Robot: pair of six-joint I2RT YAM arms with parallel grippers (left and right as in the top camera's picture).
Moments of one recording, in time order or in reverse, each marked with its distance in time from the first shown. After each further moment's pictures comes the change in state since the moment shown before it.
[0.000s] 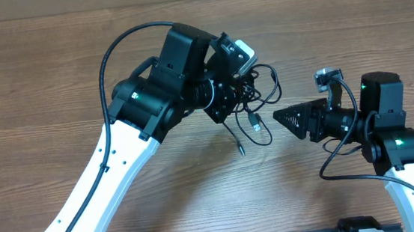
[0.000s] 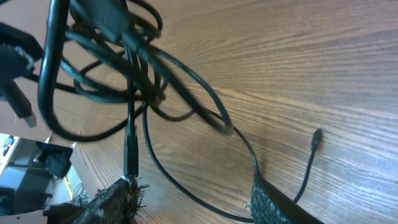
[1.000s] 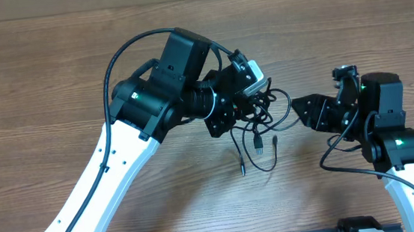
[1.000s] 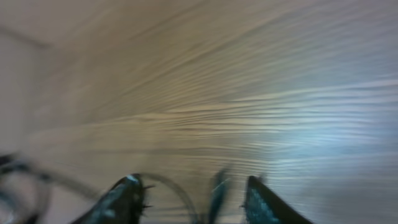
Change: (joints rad) left arm 0.000 0.000 0.000 -0.089 0.214 0.222; right arm 0.000 0.000 0.000 -0.008 0.320 0.198
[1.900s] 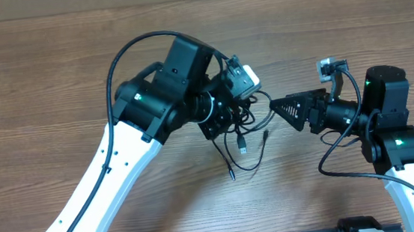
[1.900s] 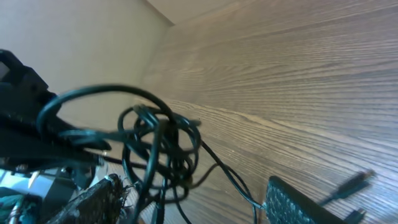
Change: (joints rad) left arm -0.028 0.000 0.000 -0.080 -0.212 0.003; right arm 0.000 0.000 0.000 0.171 -0.401 -0.056
